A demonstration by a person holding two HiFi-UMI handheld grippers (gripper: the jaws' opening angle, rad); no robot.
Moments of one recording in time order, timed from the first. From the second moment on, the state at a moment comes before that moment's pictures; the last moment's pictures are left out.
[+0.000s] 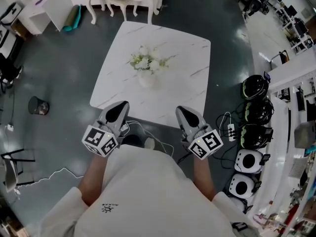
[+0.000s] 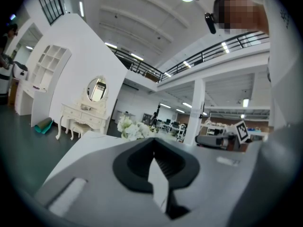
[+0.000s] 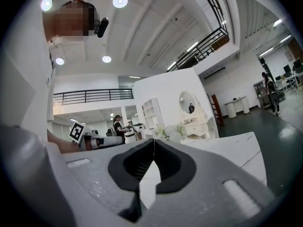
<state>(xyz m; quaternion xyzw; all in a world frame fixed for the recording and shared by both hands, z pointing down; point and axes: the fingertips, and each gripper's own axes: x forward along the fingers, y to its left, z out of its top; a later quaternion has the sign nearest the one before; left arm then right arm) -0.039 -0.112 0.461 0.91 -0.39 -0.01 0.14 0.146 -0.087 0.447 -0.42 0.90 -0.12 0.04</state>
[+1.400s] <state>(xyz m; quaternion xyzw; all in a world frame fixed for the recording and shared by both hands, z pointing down) -0.035 -0.190 0.462 0.94 -0.32 0.01 0.12 0.112 -0.157 0.447 -0.48 0.87 -0.11 0.02</state>
